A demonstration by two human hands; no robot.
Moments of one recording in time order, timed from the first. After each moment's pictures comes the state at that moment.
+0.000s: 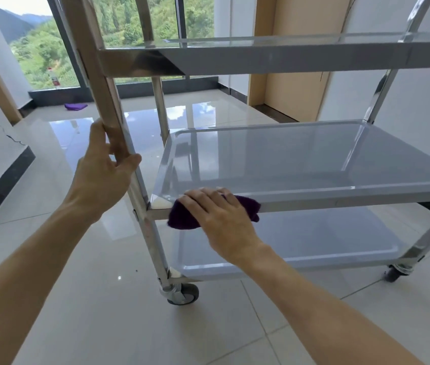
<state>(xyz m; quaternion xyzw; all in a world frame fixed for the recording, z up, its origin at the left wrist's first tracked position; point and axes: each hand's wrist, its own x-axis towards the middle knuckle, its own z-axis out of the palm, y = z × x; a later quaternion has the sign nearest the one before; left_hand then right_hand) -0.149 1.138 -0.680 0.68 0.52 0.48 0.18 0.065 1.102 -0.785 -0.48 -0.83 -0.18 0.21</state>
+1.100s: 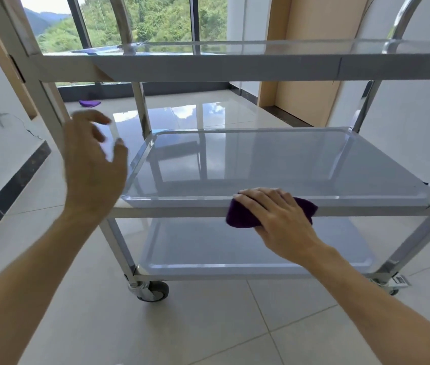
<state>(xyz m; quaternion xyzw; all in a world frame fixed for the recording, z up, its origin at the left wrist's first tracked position) -0.166 1.106 -0.672 0.64 0.51 0.57 -0.06 0.143 1.075 -0.781 -0.50 -0.82 -0.17 0.20</state>
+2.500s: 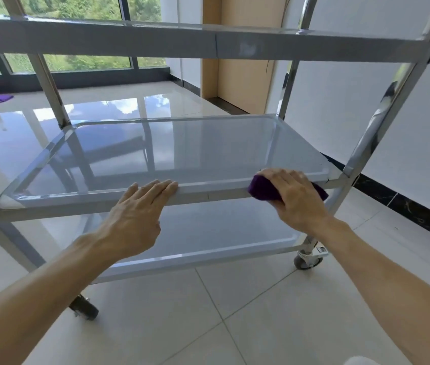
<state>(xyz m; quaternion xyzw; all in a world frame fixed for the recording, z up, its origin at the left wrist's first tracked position) -0.045 1.125 -0.768 0.91 0.40 0.08 -0.07 0.290 1.048 -0.775 -0.66 -0.72 -0.10 0.21</state>
